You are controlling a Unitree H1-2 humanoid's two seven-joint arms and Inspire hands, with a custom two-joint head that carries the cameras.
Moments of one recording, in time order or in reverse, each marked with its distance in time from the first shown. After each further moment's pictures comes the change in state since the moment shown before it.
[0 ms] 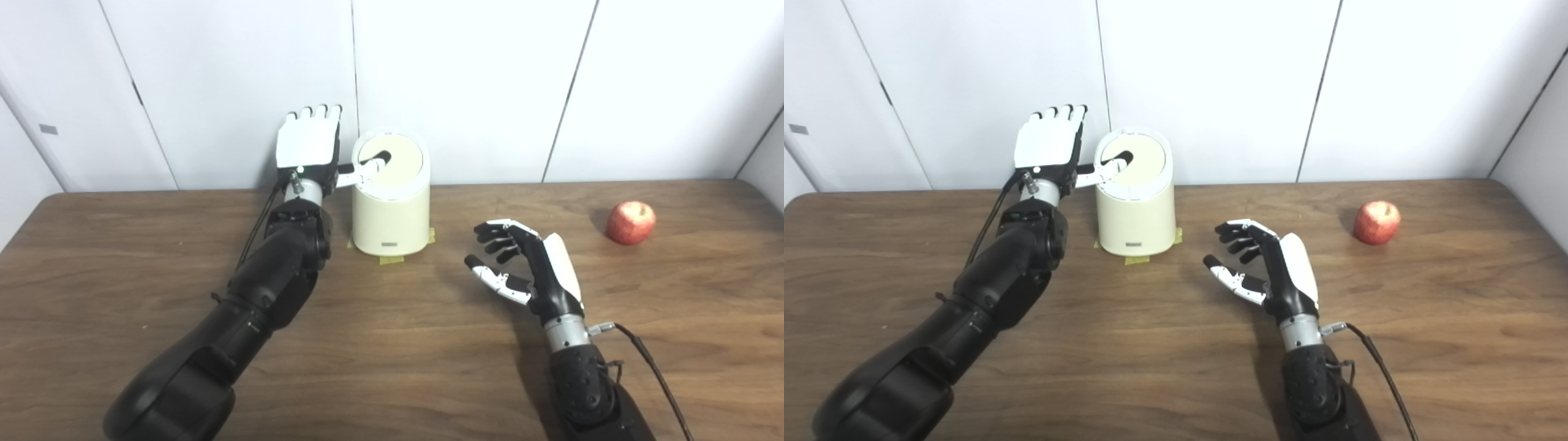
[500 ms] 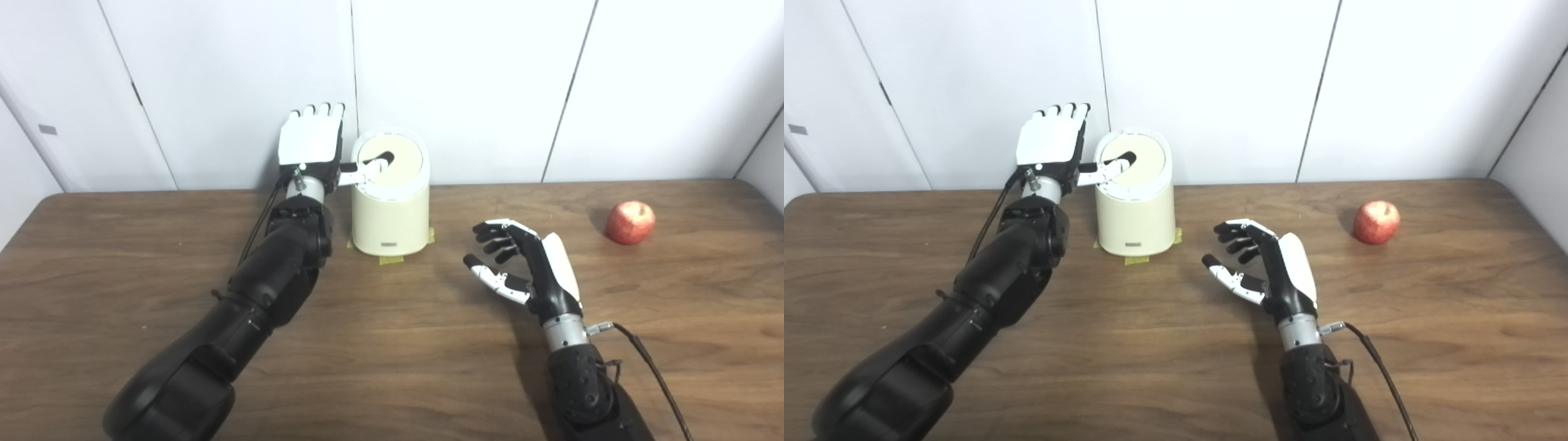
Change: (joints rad) left arm -0.013 0.001 -0.005 -0.011 0.018 0.005 -0.024; right arm -0.002 0.002 0.000 0.002 0.001 0.000 0.000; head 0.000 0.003
